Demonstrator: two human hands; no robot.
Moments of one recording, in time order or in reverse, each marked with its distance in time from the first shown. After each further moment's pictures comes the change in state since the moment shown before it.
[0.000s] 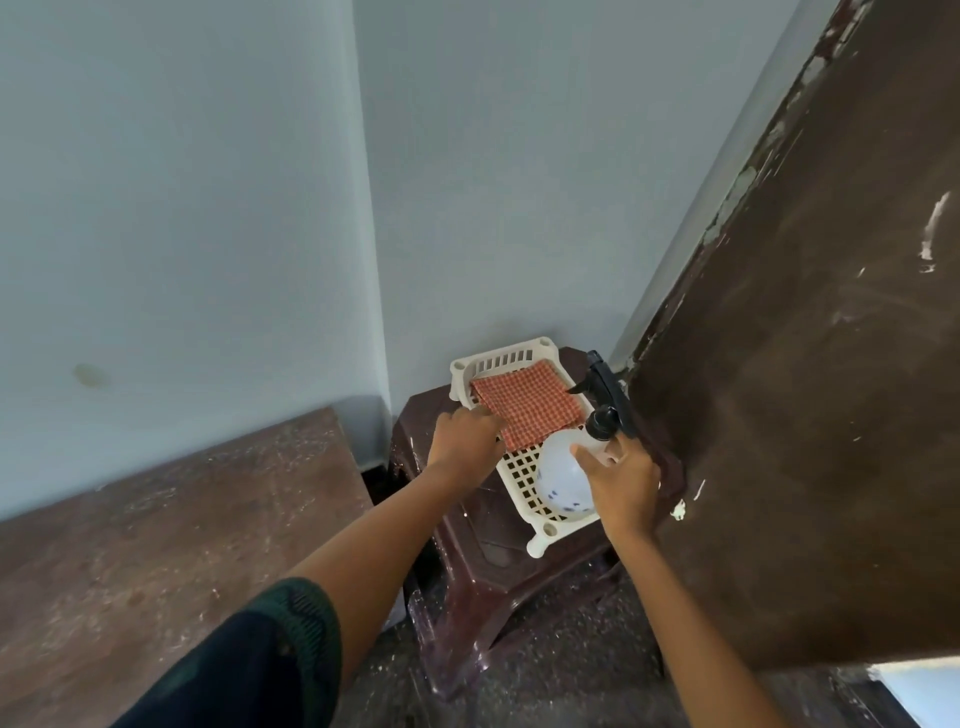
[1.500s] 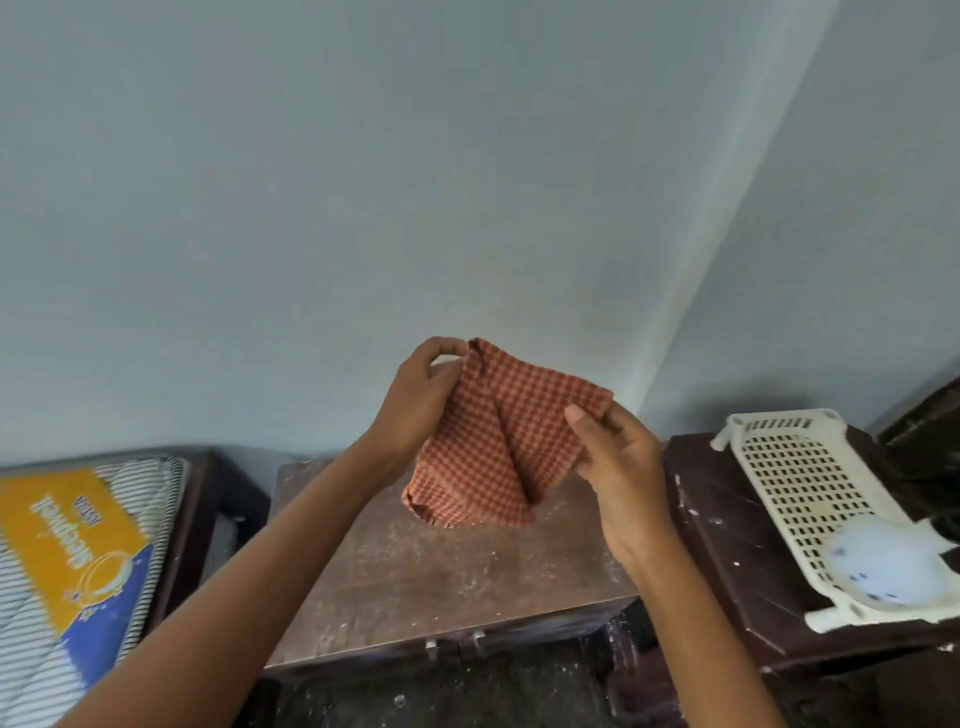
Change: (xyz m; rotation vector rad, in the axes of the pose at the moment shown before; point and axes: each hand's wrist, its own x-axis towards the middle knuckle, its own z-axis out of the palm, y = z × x) left_hand -0.251 -0.217 -0.263 -1.057 0.474 -0.437; right_hand -0.227 -0.253 0.123 0.831 -0.746 -0.103
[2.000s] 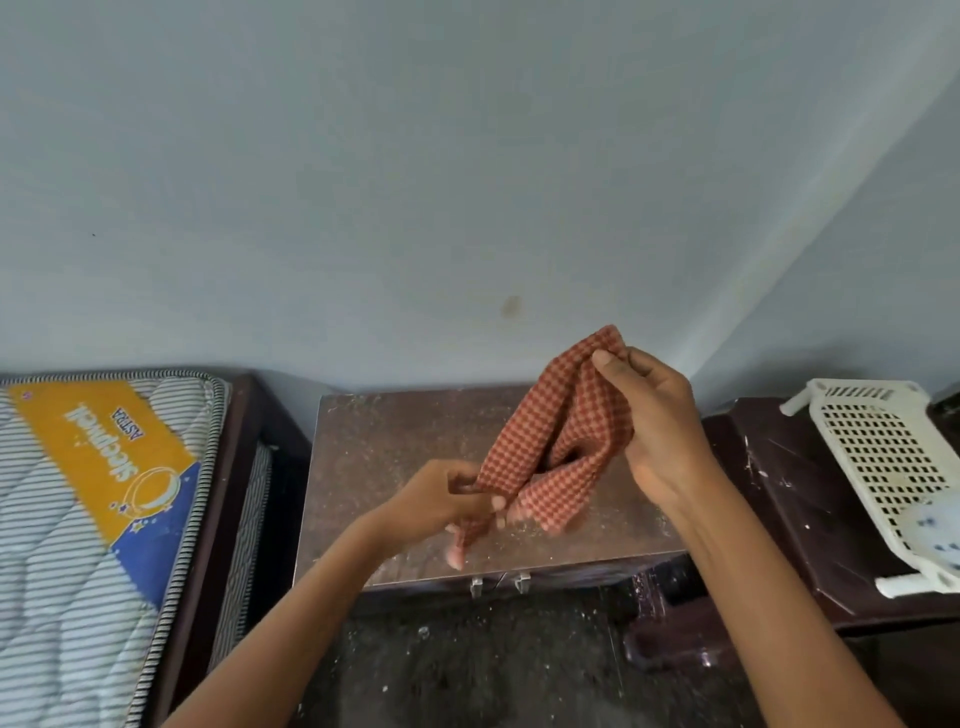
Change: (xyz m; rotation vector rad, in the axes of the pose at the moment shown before) left_hand -0.070 -0.158 -0.075 0.015 -0.484 -0.278; right_hand -0.004 0.038 0.071 -0.008 -0.053 0.184
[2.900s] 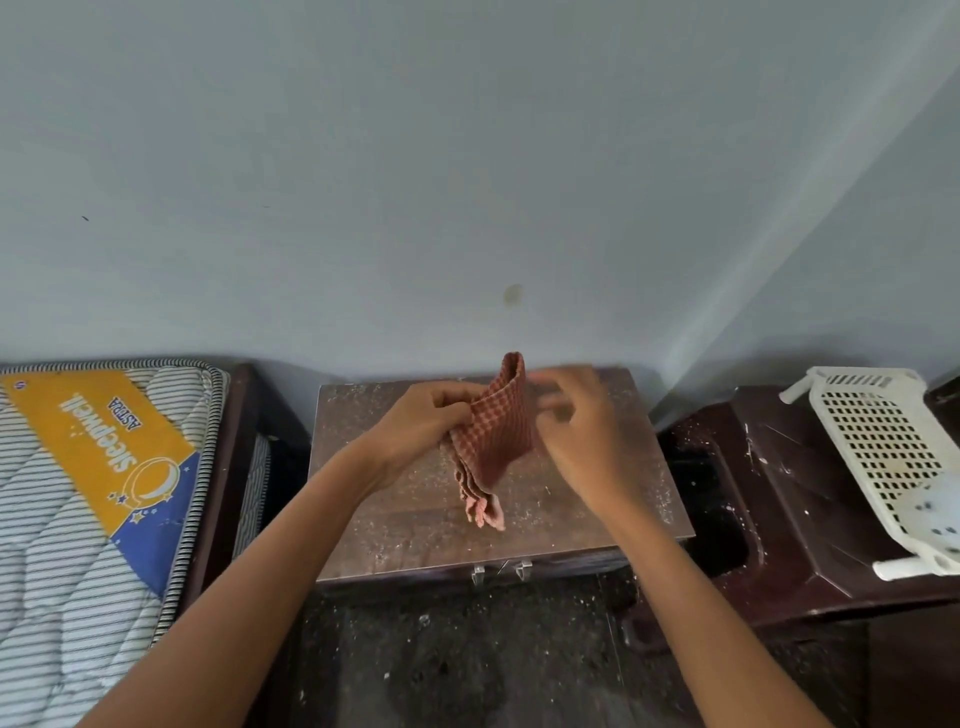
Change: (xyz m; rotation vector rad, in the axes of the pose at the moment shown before) left_hand 0.005 0.041 -0.033 -0.063 0.151 0.053; right_hand -0.001 0.057 0.025 -0.862 -0.025 -0.288
